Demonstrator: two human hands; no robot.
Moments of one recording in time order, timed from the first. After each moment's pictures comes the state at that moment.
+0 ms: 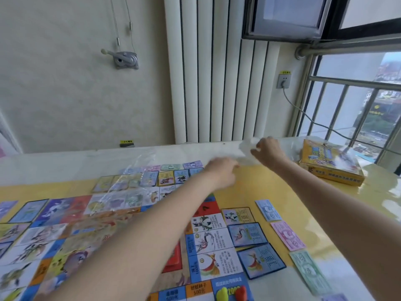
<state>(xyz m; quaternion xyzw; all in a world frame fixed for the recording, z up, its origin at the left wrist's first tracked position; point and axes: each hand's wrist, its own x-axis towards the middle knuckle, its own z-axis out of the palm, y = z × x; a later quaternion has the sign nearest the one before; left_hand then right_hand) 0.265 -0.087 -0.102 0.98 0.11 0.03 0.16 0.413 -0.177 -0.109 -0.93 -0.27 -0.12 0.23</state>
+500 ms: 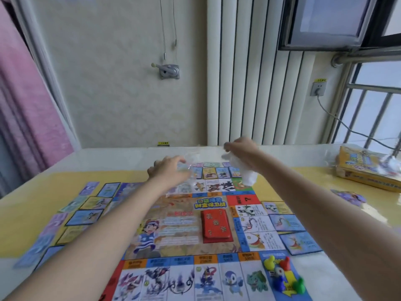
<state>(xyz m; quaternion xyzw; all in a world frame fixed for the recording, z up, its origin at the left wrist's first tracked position) 0.097 0.032 -0.103 0.90 0.38 0.12 0.15 0.253 -0.093 -0.064 -0.83 -0.32 0.11 0.44</state>
